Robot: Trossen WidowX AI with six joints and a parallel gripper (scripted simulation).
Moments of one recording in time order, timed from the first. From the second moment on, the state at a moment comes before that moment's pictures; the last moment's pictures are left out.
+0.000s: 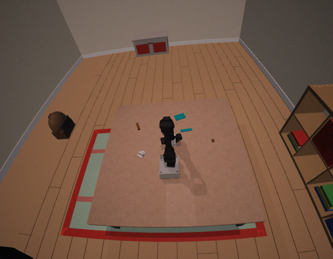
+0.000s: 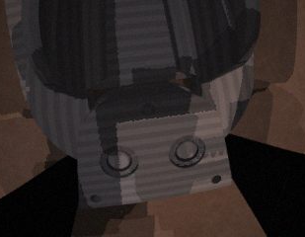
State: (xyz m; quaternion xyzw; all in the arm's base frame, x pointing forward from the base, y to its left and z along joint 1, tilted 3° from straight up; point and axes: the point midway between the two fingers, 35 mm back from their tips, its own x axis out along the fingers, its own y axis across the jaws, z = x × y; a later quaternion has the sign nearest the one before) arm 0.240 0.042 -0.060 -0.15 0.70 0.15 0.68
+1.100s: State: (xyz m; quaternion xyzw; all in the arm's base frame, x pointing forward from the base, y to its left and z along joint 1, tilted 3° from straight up) arm 0.240 0.042 -0.060 -0.15 0.70 0.15 0.68
